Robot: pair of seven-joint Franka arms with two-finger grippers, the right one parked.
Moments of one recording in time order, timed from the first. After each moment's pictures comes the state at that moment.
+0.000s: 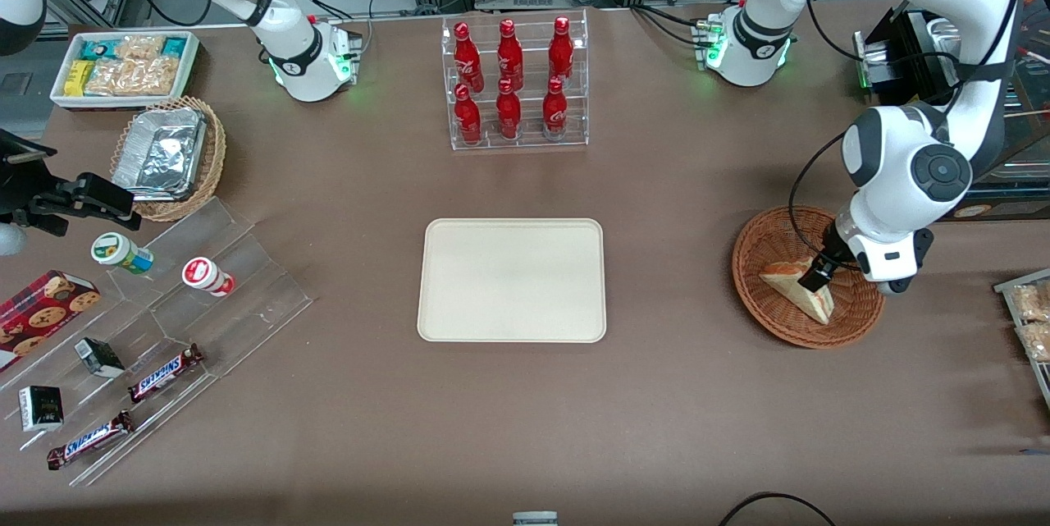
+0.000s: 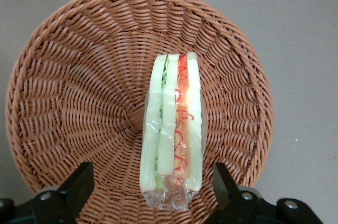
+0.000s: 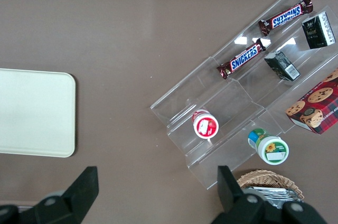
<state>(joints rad) 0.02 0.20 -0.04 -2.20 0.05 2.43 -0.96</state>
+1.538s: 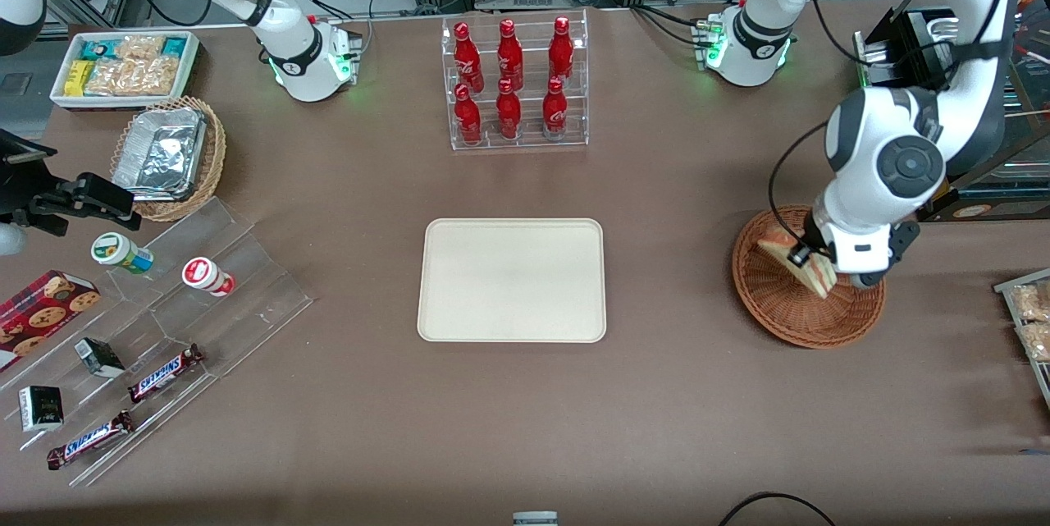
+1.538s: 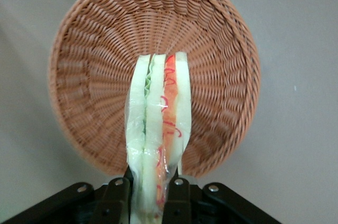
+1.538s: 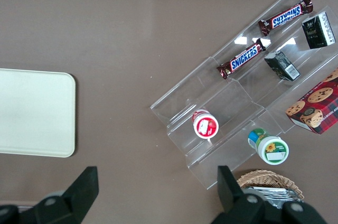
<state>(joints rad) -0.12 0.12 -0.06 -2.07 0.14 2.06 -0.99</state>
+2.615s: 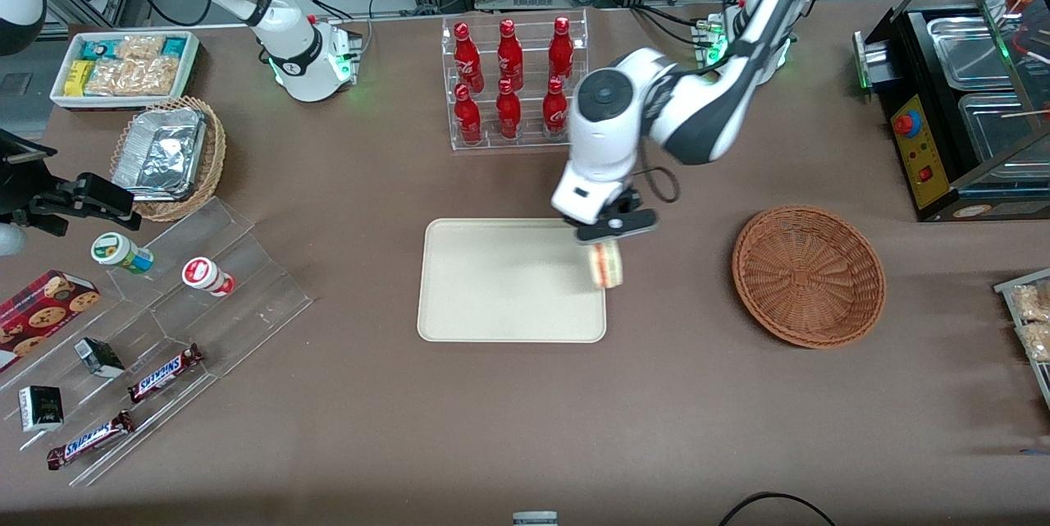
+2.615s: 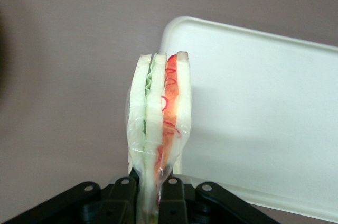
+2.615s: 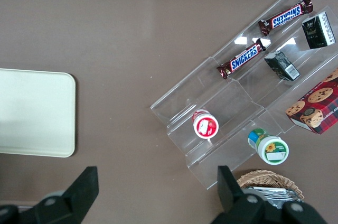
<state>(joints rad) -0.67 0.37 -0.07 -1.83 0.15 2.24 -1.00</state>
